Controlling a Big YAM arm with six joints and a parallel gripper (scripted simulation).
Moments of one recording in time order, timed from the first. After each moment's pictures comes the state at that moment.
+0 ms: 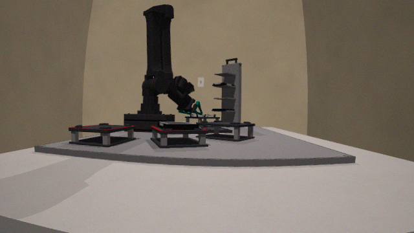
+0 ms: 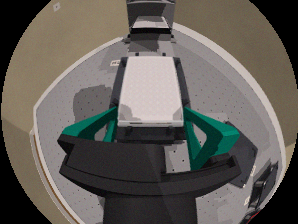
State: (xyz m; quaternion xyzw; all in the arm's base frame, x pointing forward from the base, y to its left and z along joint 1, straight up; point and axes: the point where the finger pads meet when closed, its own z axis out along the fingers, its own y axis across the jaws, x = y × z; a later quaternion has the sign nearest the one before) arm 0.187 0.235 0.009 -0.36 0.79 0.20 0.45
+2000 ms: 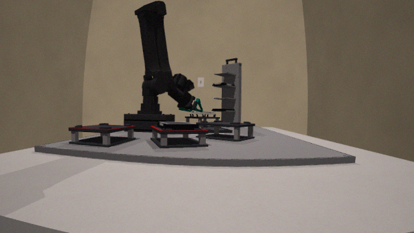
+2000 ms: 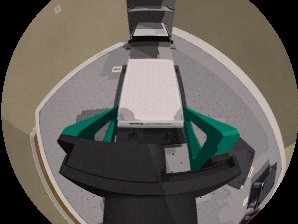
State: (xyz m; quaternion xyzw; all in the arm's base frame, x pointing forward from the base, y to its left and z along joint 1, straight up) arm 0.189 0.237 0.024 -0.36 0.79 0.21 0.46
